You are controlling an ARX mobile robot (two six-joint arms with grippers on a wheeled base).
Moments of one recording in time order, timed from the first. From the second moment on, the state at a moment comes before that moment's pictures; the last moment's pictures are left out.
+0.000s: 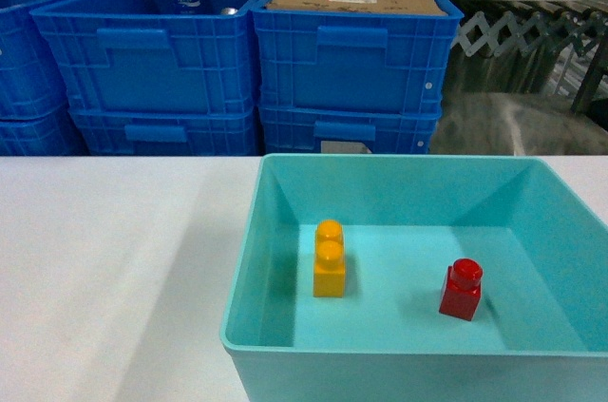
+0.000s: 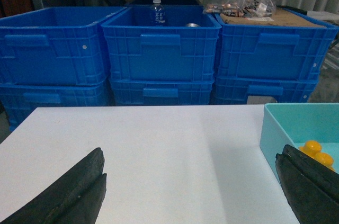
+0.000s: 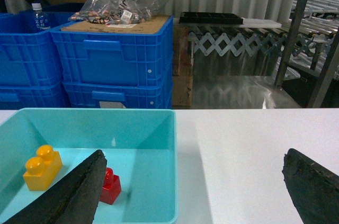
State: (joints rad) left arm 0.00 0.01 0.02 0.00 0.00 0.00; right arm 0.00 0.00 0.01 0.00 0.00 0.00
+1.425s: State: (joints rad) left arm 0.00 0.01 0.02 0.00 0.00 0.00; right arm 0.08 0.63 0.25 0.19 -0.13 -0.05
